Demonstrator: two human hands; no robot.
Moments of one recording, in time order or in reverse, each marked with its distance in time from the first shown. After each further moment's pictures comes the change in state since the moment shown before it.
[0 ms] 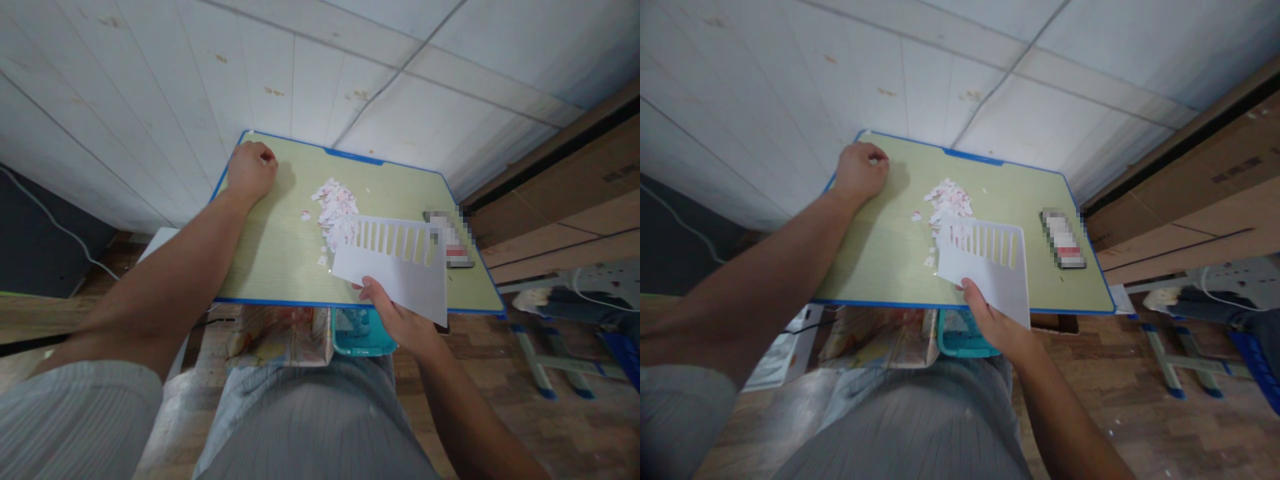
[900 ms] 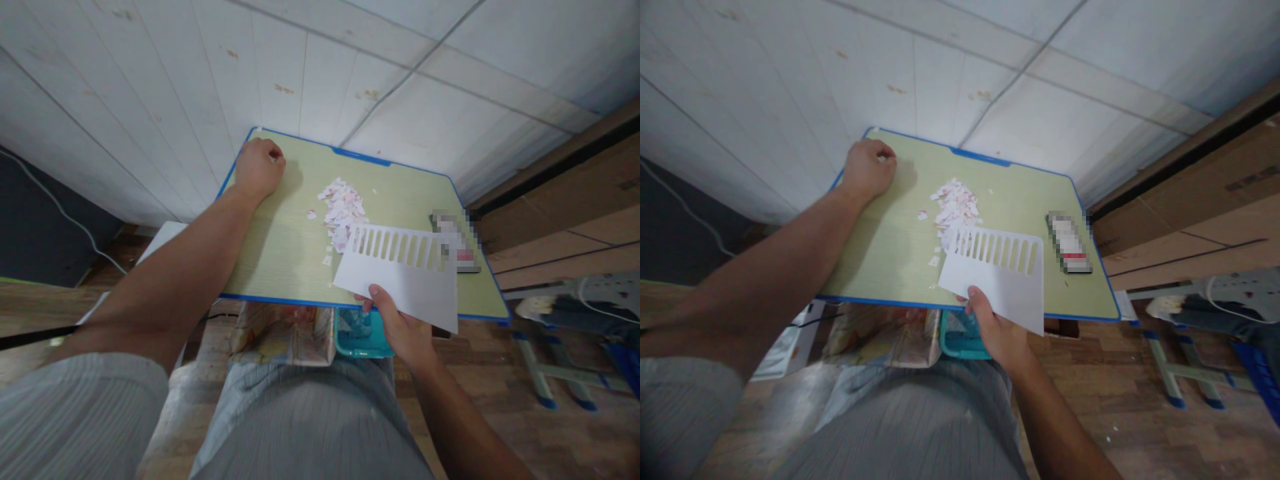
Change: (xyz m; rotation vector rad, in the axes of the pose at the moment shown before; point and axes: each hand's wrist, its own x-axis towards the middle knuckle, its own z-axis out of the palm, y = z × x) left_hand 0.001 0.000 0.001 -0.005 -0.004 0.006; right_hand -0.017 0.005 0.017 0.198 0.057 0.103
